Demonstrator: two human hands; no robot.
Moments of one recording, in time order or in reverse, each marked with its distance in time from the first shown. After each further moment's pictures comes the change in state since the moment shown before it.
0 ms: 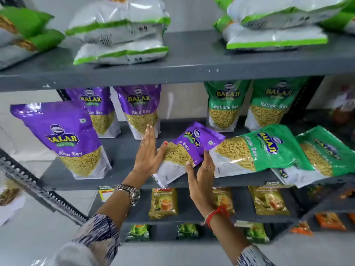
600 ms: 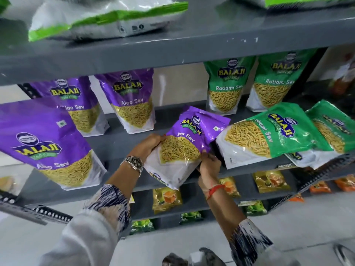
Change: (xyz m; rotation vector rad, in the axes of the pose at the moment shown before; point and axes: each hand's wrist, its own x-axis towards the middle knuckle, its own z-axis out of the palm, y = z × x) left_hand 0.075 -0.038 0.023 -0.680 -0.546 -0.647; right_hand 0.051 0.024 0.057 0.558 0.414 0.850
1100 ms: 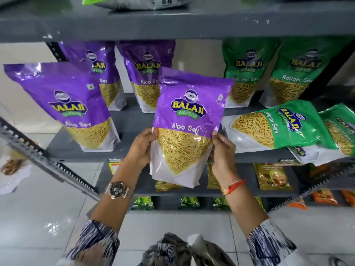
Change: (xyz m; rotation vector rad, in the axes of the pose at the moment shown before) left_hand -0.104 -0.059 -0.003 -0.734 0.076 0.160; right_hand -0.041 -0.031 -0.046 0.063 -0.352 -0.174
